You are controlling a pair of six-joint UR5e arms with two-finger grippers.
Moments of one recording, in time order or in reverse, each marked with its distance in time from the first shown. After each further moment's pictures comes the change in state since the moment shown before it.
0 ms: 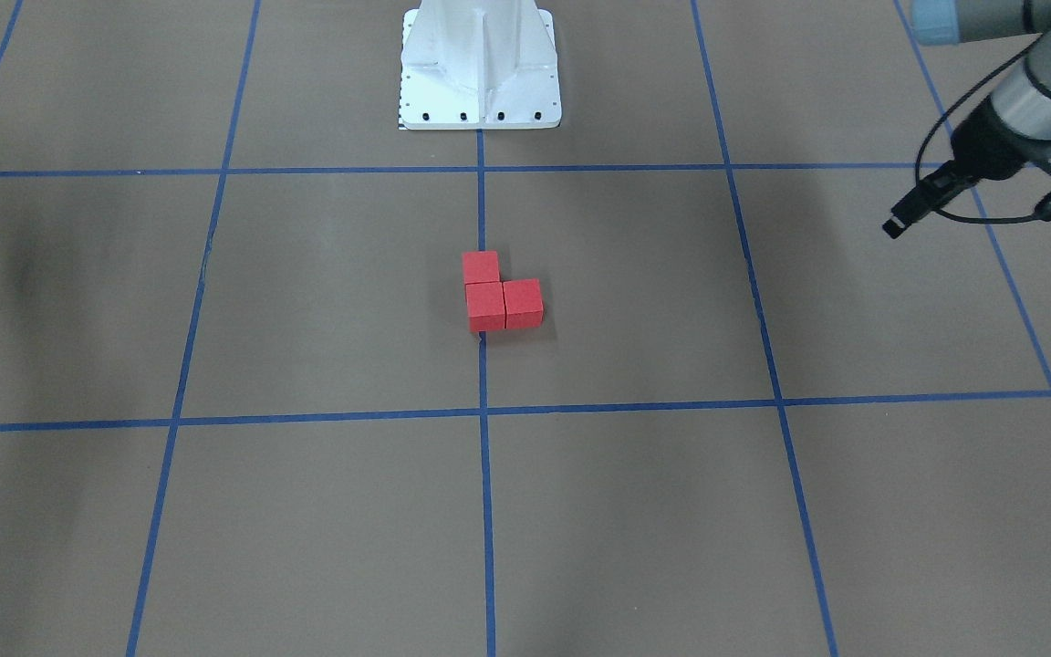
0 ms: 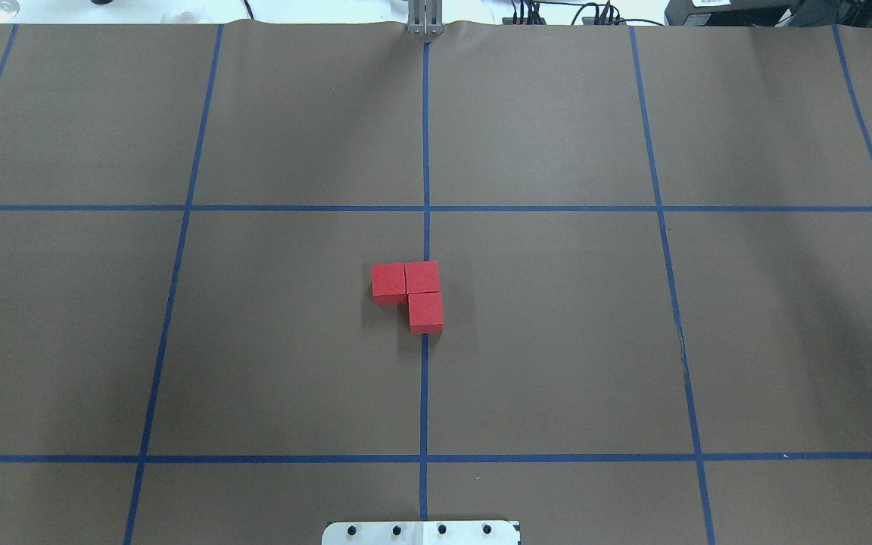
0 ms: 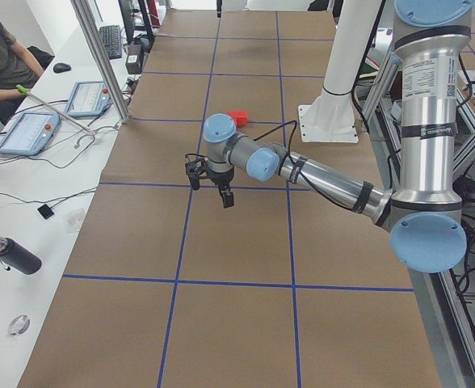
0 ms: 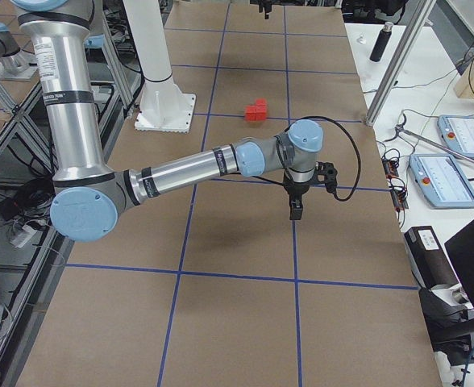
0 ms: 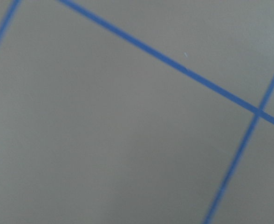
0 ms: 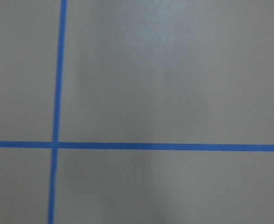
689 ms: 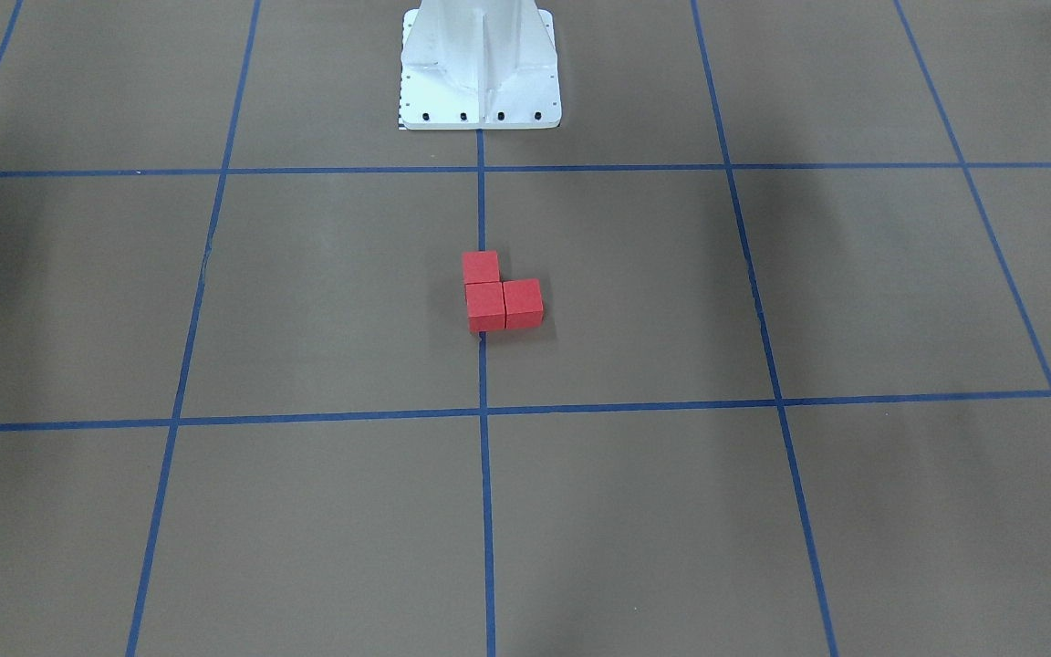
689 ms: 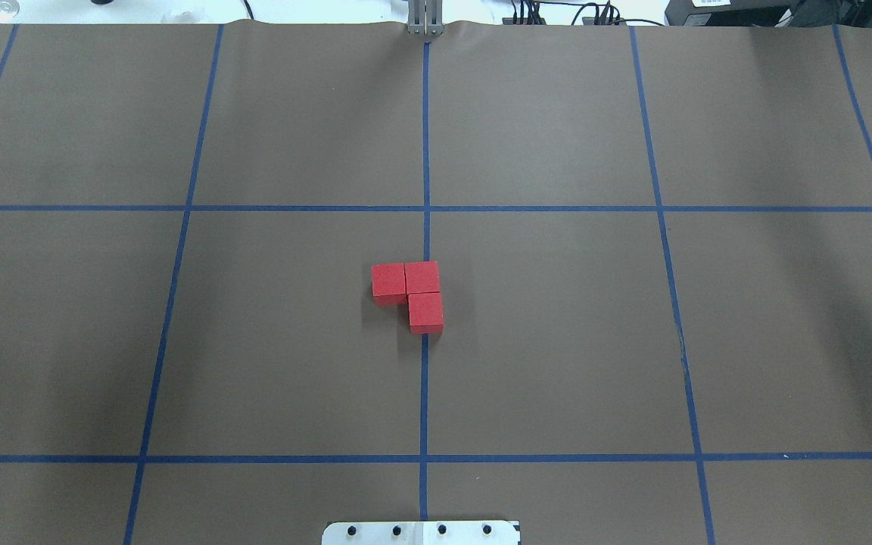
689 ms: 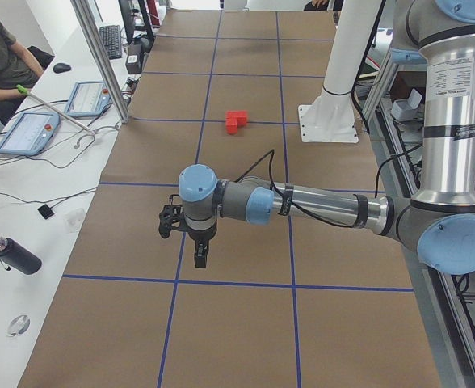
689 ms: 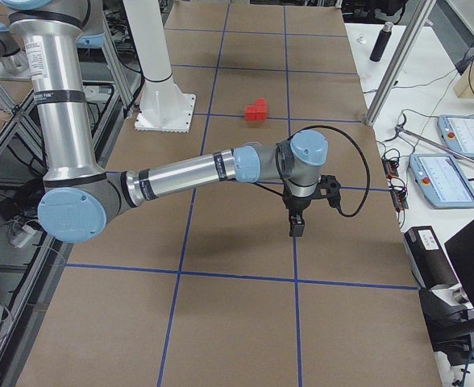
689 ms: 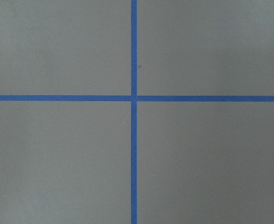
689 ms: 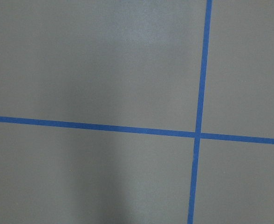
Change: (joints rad) left arm -0.254 -0.032 0.235 0.060 -0.033 0.643; right arm 0.069 -0.007 -0.025 -0.069 -0.010 -0.145
